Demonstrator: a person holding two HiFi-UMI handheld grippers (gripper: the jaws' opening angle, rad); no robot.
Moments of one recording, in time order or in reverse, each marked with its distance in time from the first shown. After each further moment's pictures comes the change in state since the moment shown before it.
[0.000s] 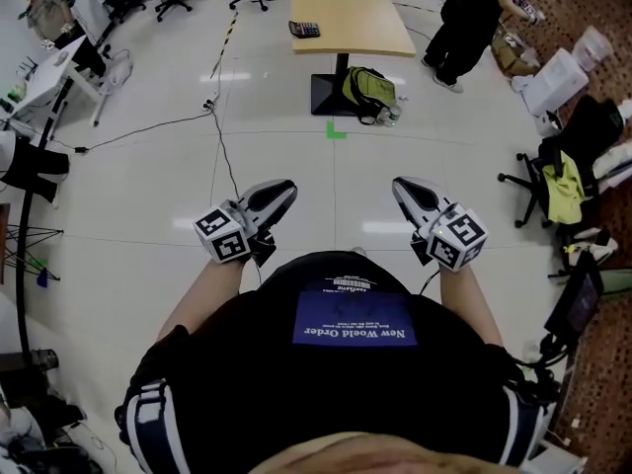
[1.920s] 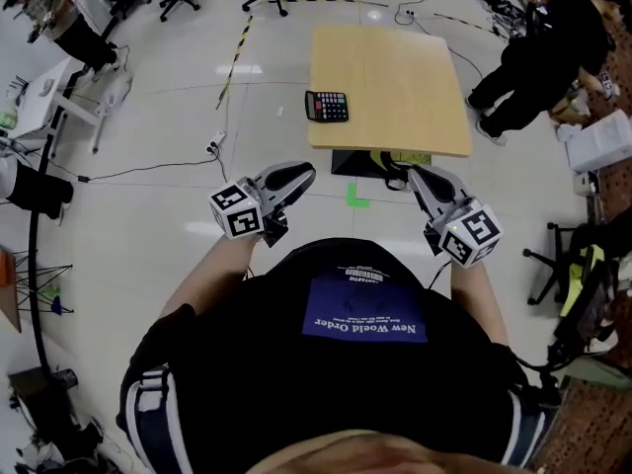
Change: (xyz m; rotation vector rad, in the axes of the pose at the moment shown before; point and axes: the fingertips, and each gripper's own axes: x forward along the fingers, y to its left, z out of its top) left arm 0.291 0.518 0.197 -0.029 0.068 0.024; right arm 0.426 -0.440 0.123 -0.027 -0.007 0.026
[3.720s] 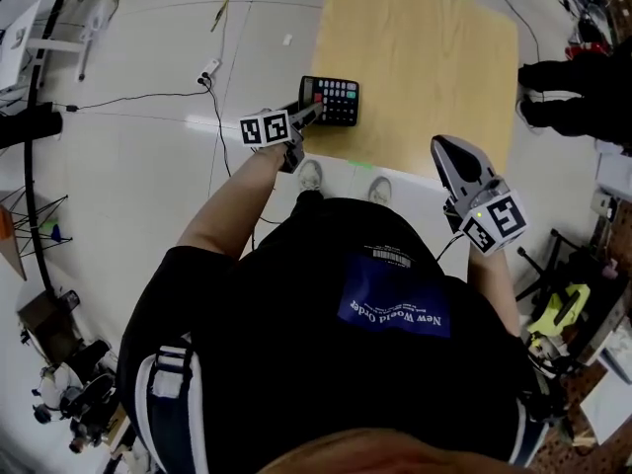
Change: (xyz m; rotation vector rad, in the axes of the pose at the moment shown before) left arm 0.129 0.402 -0.137 -0.547 0.212 0.583; right arm 0.175 -0.234 -0.045 0.106 0.195 0.148
